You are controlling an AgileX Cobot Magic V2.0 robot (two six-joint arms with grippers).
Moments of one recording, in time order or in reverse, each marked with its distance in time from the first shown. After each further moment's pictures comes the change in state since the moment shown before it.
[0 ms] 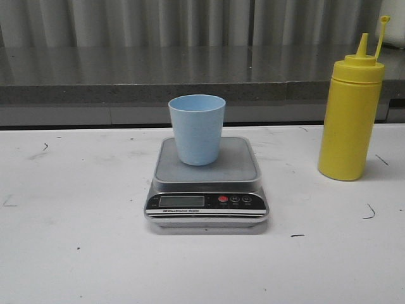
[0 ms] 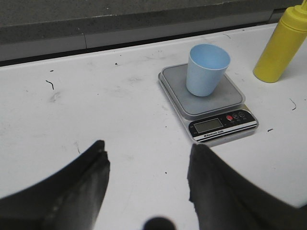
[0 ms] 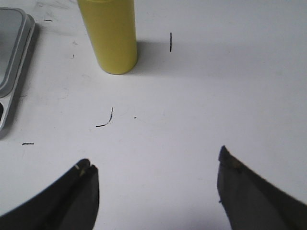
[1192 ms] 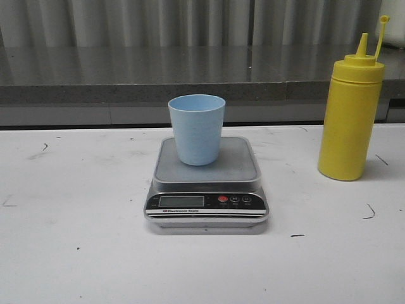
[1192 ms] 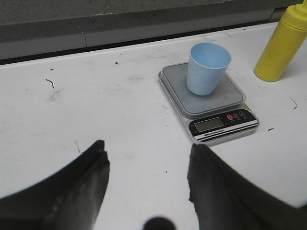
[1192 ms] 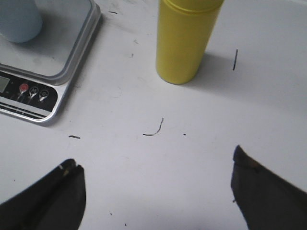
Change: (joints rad) left arm 0.002 0.000 0.001 0.000 0.000 0.000; right arm 0.141 0.171 -0.050 0.117 -0.084 -0.149
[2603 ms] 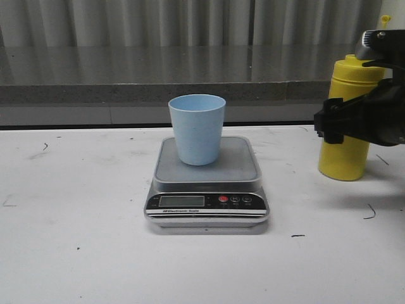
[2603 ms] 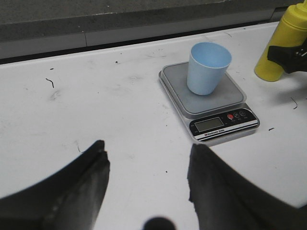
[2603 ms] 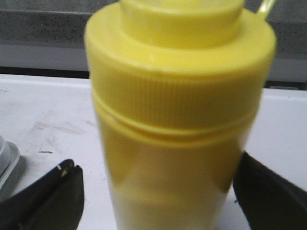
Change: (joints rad) left arm 0.000 0.000 0.002 0.000 0.000 0.000; right arm 0.076 0.872 0.124 0.098 -1.520 0.064
